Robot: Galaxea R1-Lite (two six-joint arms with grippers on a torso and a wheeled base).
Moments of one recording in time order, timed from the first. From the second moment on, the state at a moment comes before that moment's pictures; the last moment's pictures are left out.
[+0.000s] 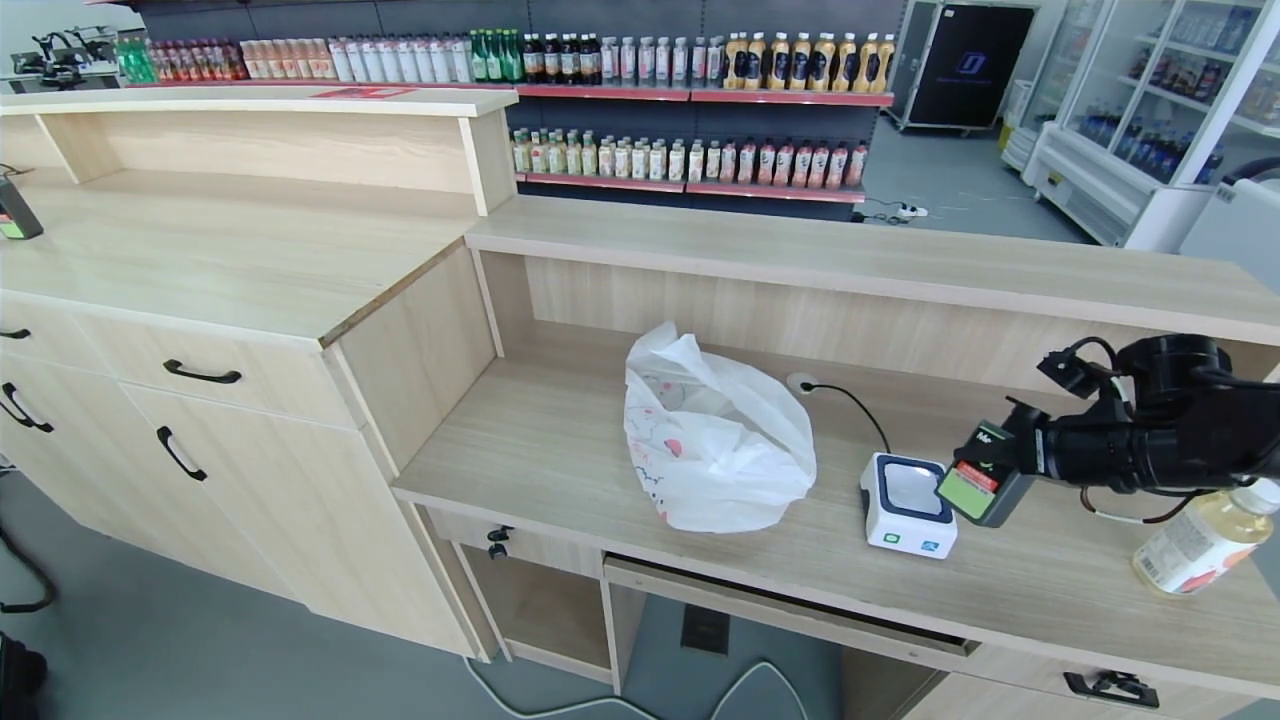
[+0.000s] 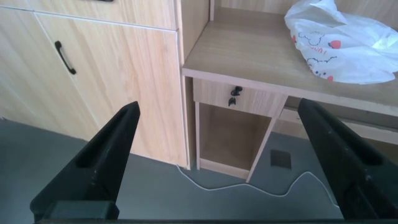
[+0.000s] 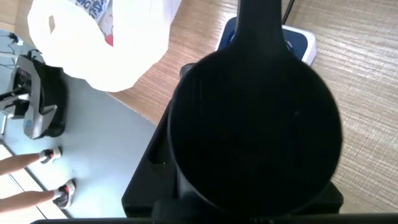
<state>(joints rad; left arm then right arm) 0.00 0.00 0.00 0.00 0.00 0.00 -0.24 2.04 -1.10 -0.15 0.66 -0.07</state>
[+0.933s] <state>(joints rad) 0.00 0.00 0.00 0.00 0.00 0.00 -0.23 2.10 -1.17 -0.15 0.70 -0.18</state>
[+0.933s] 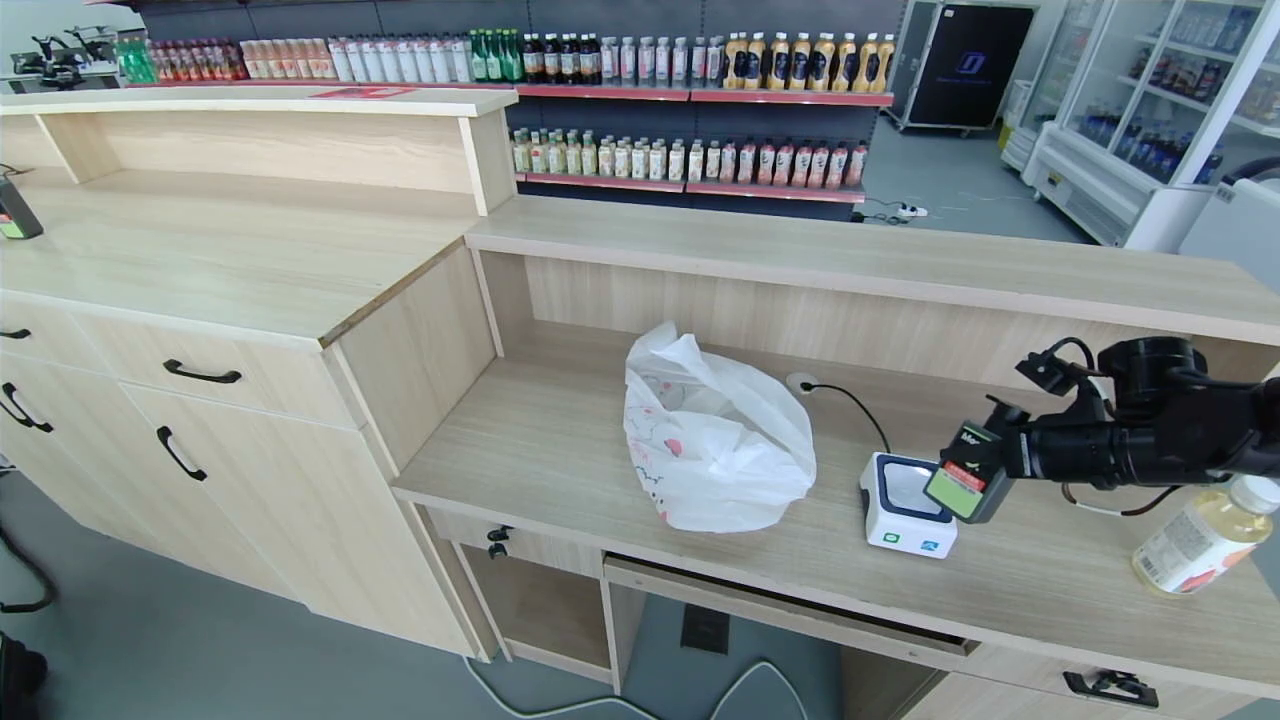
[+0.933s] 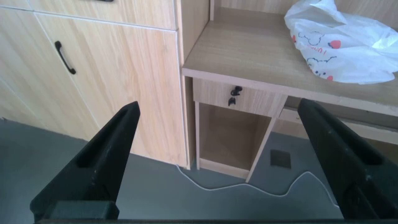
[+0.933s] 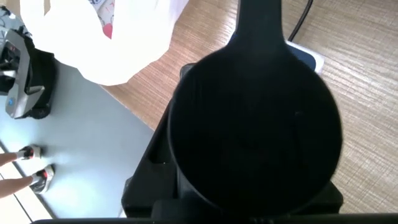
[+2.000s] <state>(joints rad) 0.00 0.00 0.00 0.00 0.00 0.00 -0.18 2.19 -1.20 -0.19 0.69 -0.18</state>
